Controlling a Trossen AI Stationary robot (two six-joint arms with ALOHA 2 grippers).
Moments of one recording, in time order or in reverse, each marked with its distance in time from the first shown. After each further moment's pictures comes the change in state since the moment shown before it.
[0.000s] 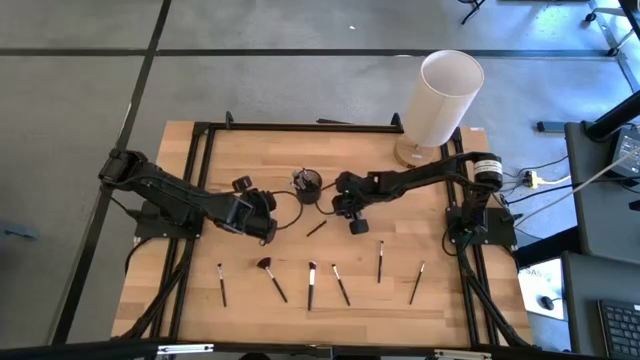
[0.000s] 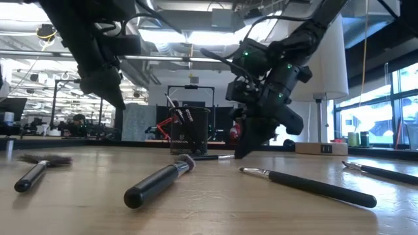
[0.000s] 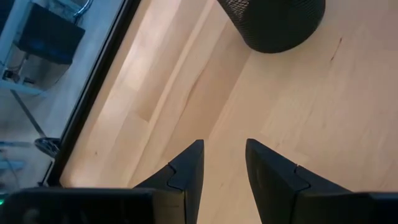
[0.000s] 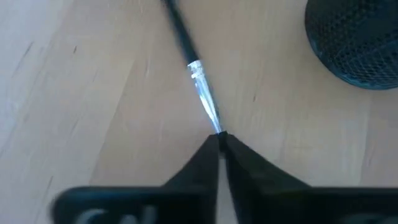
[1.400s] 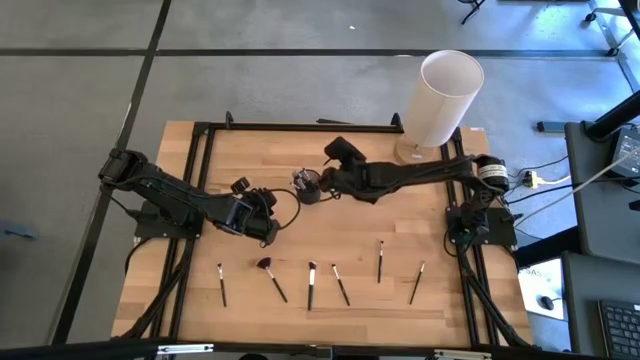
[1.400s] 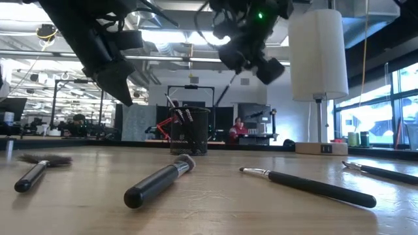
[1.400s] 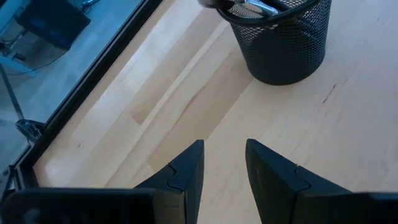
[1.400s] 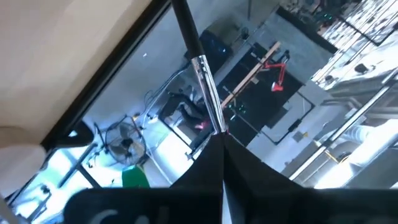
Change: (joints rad) left arm -0.012 0.000 0.000 0.051 -0.052 -0.174; right arm 0.123 -0.050 0.455 -0.480 1.300 -0.798
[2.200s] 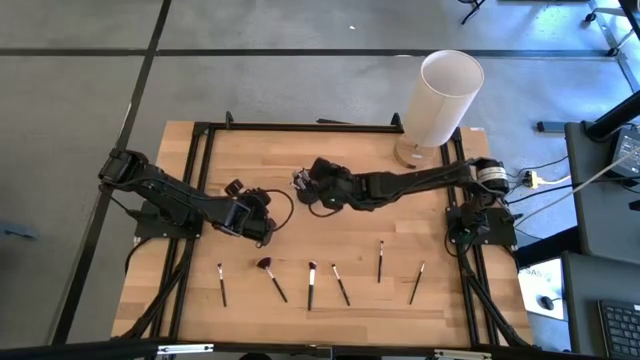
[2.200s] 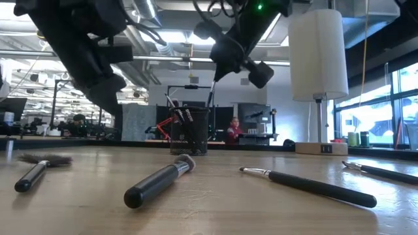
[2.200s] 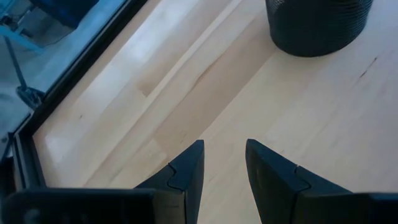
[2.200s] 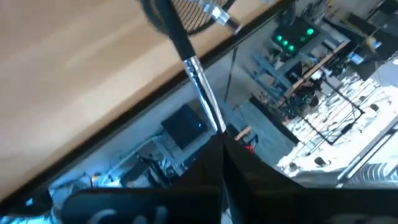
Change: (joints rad) left arm 0.002 0.000 -0.085 -0.003 0.007 -0.122; right arm 0.062 0.007 -0.051 0.229 -0.286 -0.318
